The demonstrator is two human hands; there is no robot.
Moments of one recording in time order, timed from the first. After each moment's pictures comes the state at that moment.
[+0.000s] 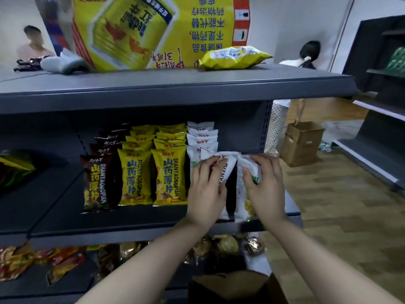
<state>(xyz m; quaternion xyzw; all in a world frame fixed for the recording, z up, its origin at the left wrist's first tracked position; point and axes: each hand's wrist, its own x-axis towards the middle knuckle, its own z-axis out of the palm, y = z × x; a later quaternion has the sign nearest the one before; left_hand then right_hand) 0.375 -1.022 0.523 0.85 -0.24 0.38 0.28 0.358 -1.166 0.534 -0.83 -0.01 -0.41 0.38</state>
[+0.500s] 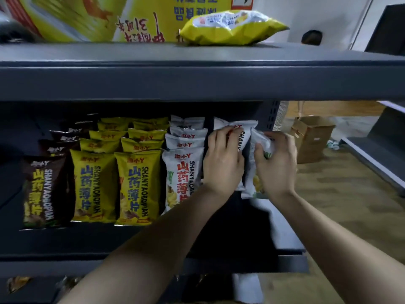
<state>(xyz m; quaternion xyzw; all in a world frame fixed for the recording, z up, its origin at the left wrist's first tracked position) 0.500 -1.118 0.540 0.84 -0.19 0.42 0.28 0.481 -1.234 0.545 -0.84 0.05 -0.40 0.36</state>
